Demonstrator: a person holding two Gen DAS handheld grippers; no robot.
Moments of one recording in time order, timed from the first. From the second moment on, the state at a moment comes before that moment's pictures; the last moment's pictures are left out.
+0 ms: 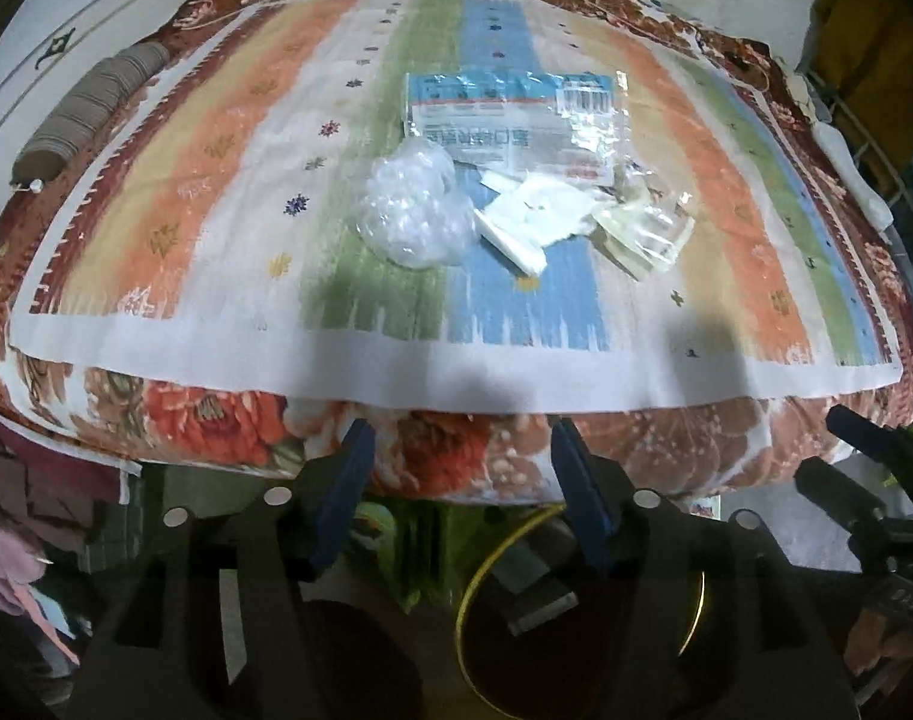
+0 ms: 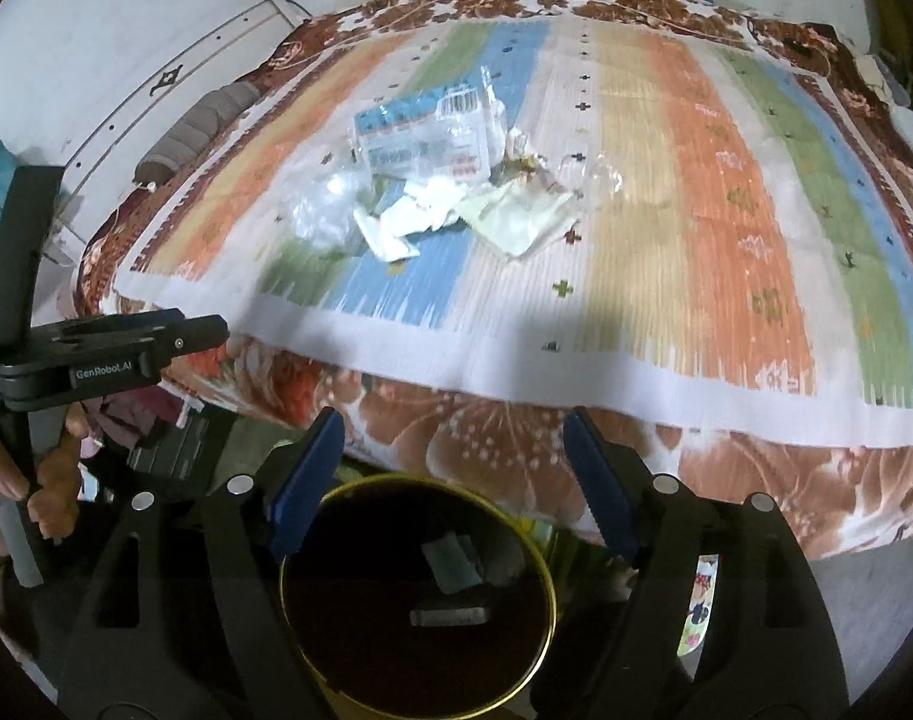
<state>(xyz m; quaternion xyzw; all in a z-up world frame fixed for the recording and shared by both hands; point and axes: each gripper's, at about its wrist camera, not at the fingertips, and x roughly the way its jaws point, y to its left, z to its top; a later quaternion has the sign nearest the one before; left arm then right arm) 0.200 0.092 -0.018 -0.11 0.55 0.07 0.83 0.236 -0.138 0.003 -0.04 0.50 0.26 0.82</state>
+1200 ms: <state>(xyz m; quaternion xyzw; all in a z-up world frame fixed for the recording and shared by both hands) 0.283 0.153 -0.043 -0.15 0.49 0.12 0.85 0.337 -0.098 0.001 -0.04 0.41 0.31 0.86</state>
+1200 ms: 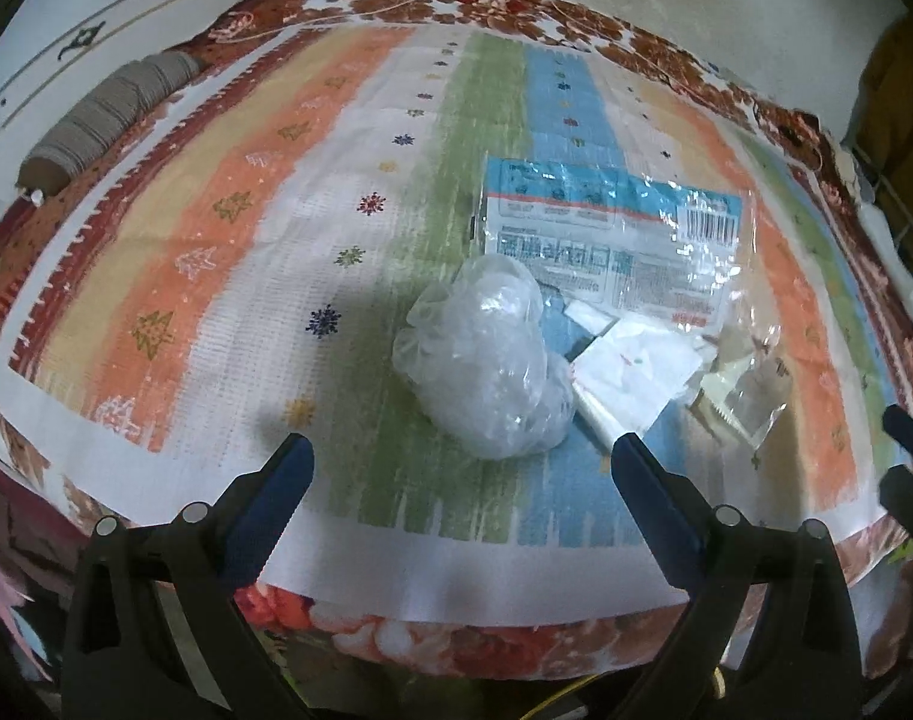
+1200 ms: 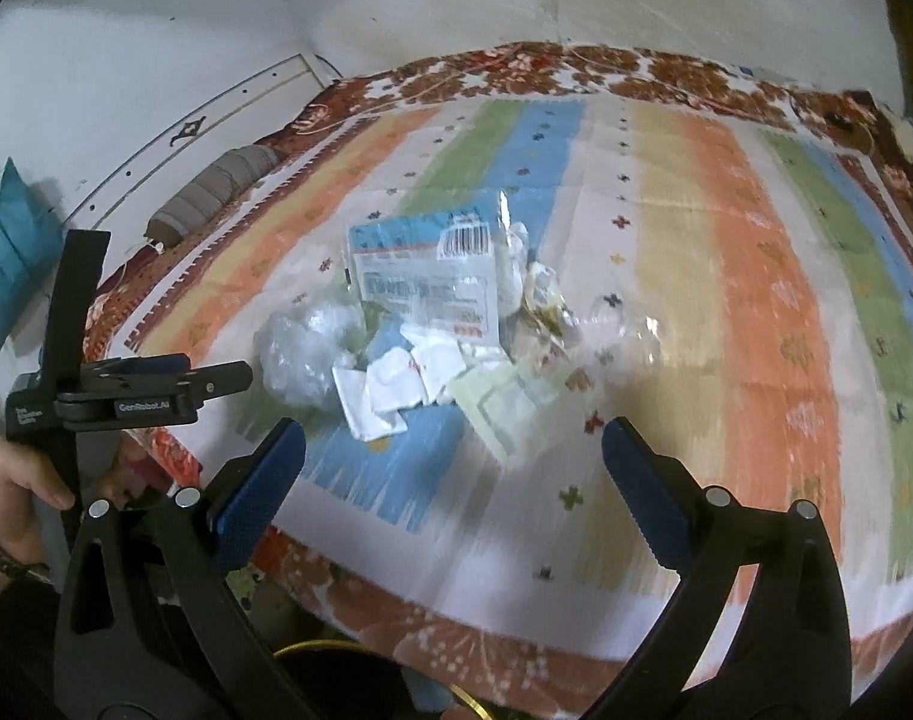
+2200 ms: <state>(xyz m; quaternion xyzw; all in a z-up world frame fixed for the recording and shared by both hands) 0.324 0.168 -0.068 -0.16 0.50 0.11 0.84 0.441 -0.045 -0.052 -0.05 0.43 0.35 0.83</state>
